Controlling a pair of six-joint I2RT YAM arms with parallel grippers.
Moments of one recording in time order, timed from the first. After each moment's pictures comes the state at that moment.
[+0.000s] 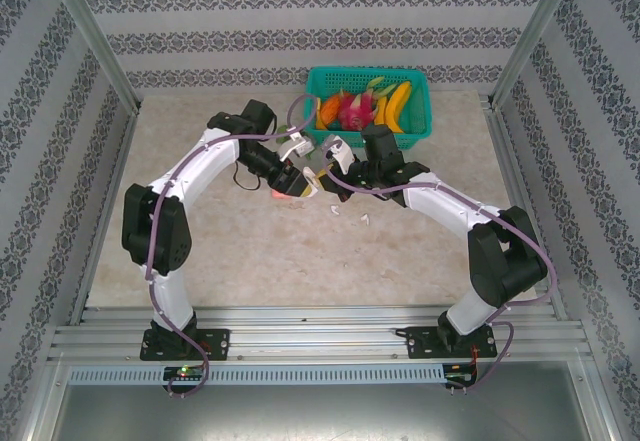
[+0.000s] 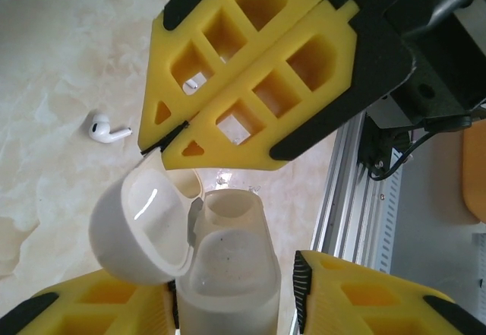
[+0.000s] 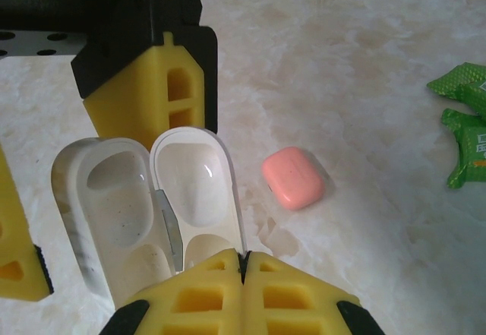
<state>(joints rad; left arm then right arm) -0.35 1.89 1.68 -1.13 0.87 0.45 0.47 1.62 1.11 -0.15 -0.65 -0.21</state>
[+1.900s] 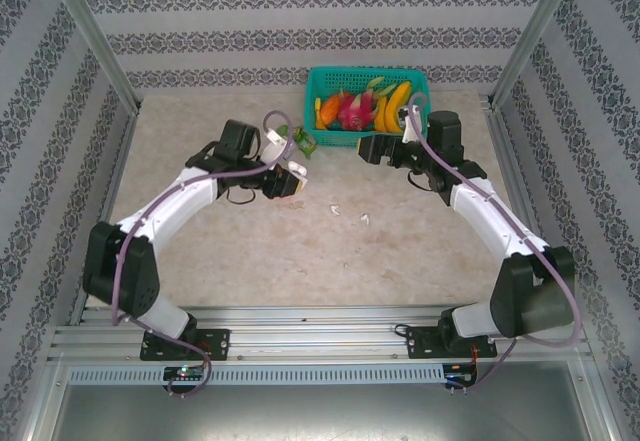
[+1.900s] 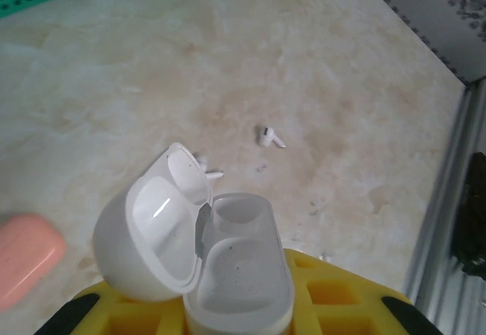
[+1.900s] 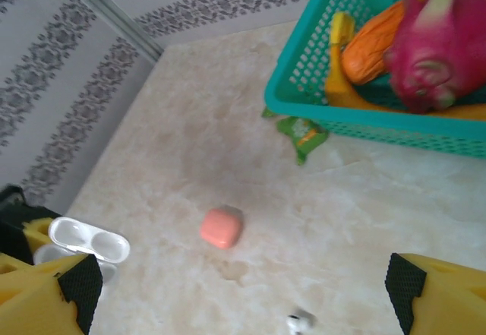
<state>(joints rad) -0.35 1.52 1.16 -0.47 0.63 0.09 0.18 1.42 1.06 -0.14 -0.60 0.41</state>
